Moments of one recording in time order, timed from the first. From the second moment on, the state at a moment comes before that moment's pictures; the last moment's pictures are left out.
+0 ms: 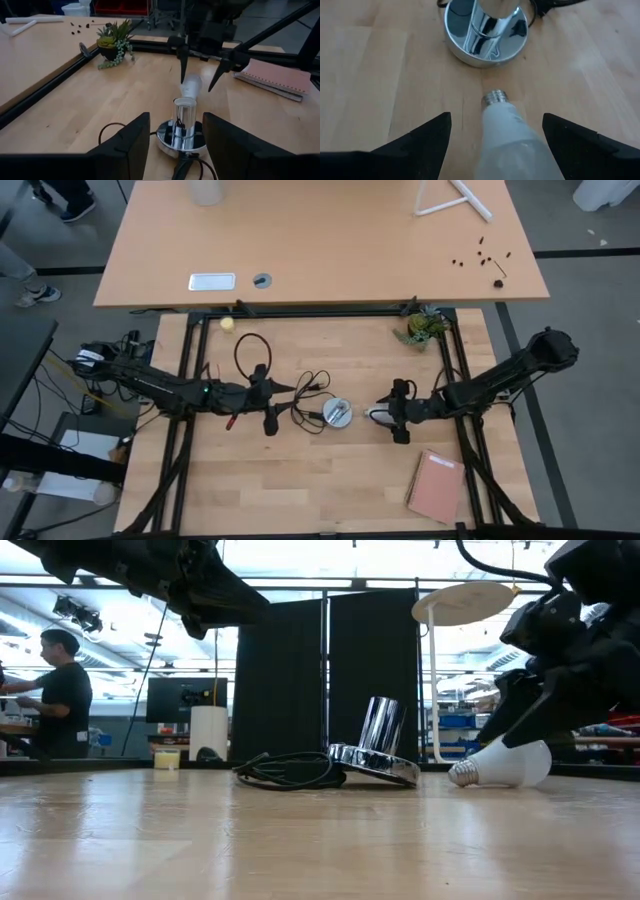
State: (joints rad) left arm -0.23 1.15 0.54 0.33 -0.45 -0.17; right arm 0.31 1.16 0.29 0.12 0.38 0.19
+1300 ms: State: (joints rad) left arm -0.23 1.15 0.54 0.32 -0.39 -0.19; right arm 0.31 1.55 0.06 0.91 0.45 0.24
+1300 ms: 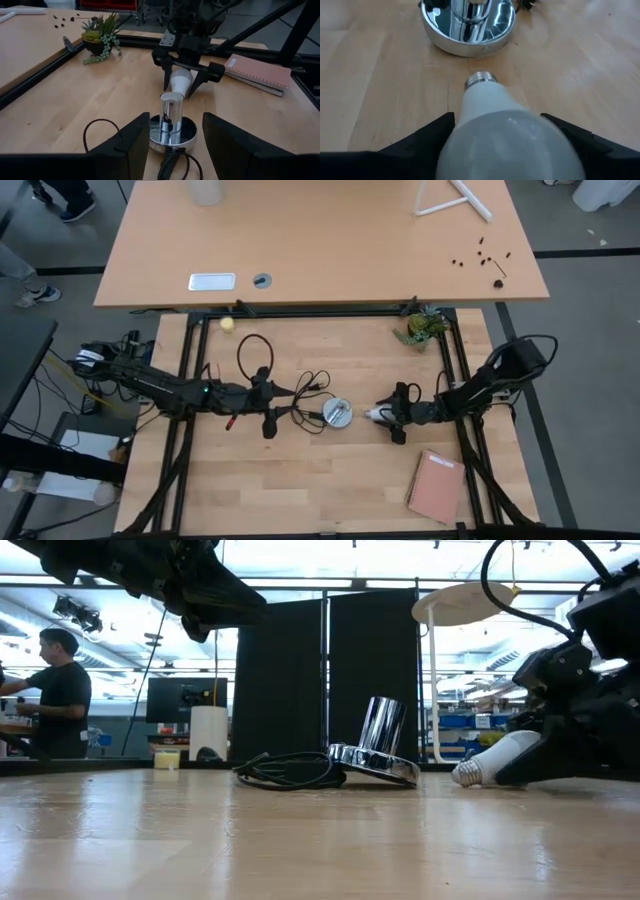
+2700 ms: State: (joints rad) left arm -0.22 1.82 0.86 0.43 -0.54 -0.16; right arm 0.24 1.27 0.88 -0.56 0.31 0.03
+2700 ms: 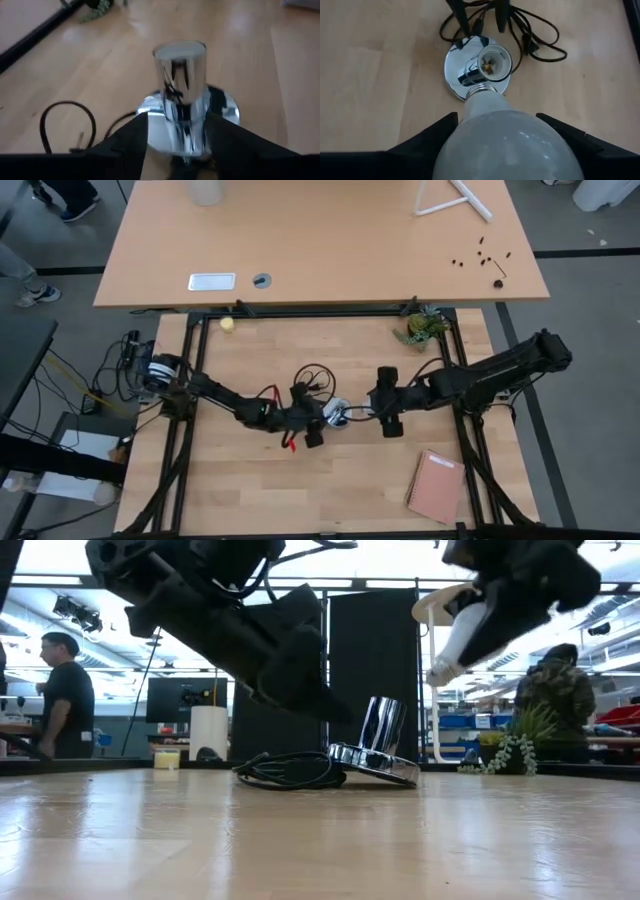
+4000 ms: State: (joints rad) left arm -0.13 2.01 0.91 0.75 -0.39 -0.06; right arm 0.12 1.38 1.08 -0.66 0.08 -0.06
